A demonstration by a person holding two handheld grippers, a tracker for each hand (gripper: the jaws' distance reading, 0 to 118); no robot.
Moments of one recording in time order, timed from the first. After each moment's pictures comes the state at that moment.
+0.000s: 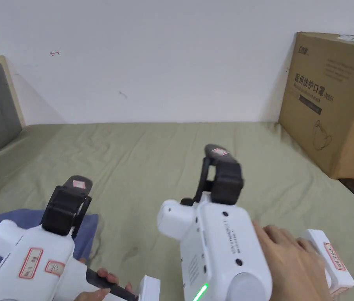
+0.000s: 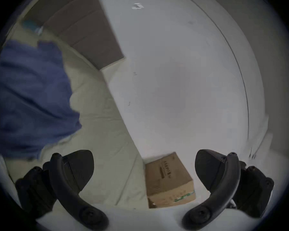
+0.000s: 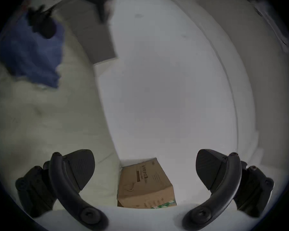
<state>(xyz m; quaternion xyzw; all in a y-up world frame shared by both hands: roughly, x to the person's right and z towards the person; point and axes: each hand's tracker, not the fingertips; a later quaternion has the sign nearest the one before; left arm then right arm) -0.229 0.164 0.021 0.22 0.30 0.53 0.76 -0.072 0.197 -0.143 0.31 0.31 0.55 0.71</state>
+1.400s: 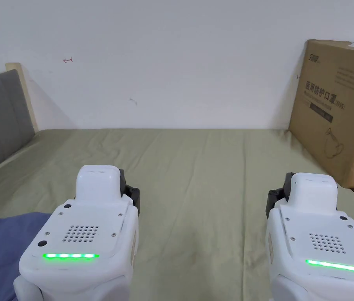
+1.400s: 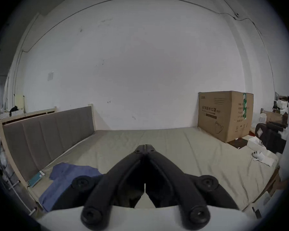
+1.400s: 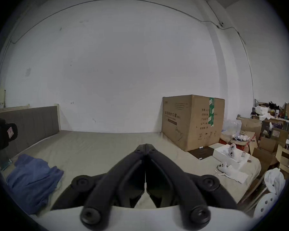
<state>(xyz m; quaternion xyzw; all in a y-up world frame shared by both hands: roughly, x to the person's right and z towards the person) -0.171 0.255 -0.031 -0.03 0.38 -0.01 0.92 0.005 0.241 -0.208 -0.01 0.29 0.02 0.96</state>
